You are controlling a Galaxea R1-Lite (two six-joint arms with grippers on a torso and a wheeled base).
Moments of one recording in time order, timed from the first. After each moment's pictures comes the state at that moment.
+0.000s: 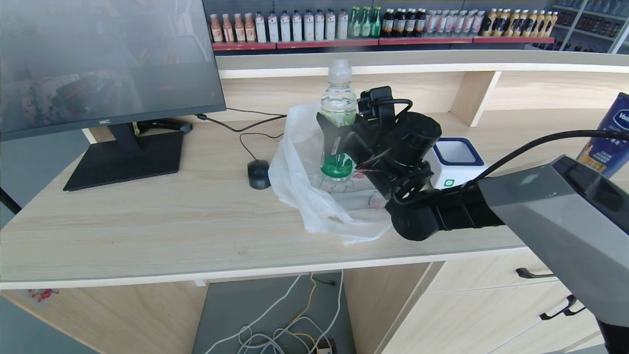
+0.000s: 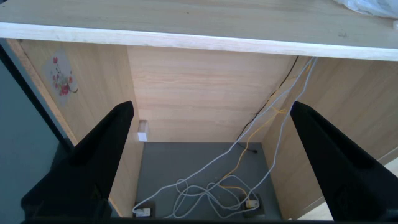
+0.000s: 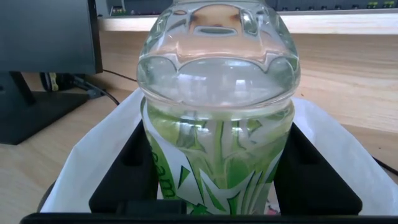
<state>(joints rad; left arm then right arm) 0.00 0.00 0.00 0.00 0.00 -0.02 0.57 2.29 -1.59 -1.12 -0.04 -0.08</state>
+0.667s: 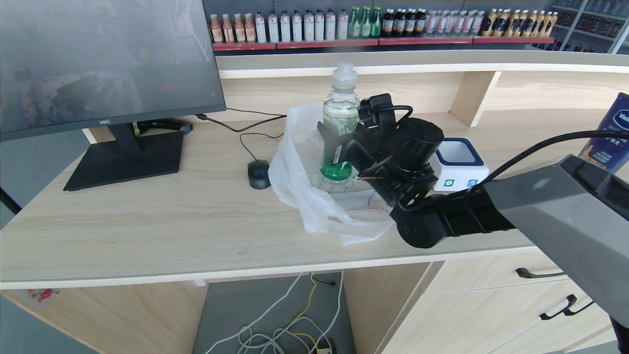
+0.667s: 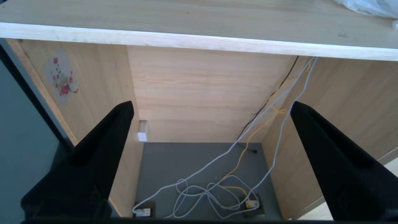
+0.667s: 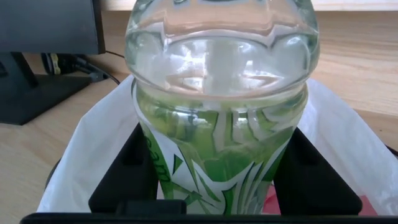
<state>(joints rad) 0.00 0.00 0.00 0.00 0.00 -0.02 0.57 2.26 -1.49 -1.12 -0.04 -0.08</state>
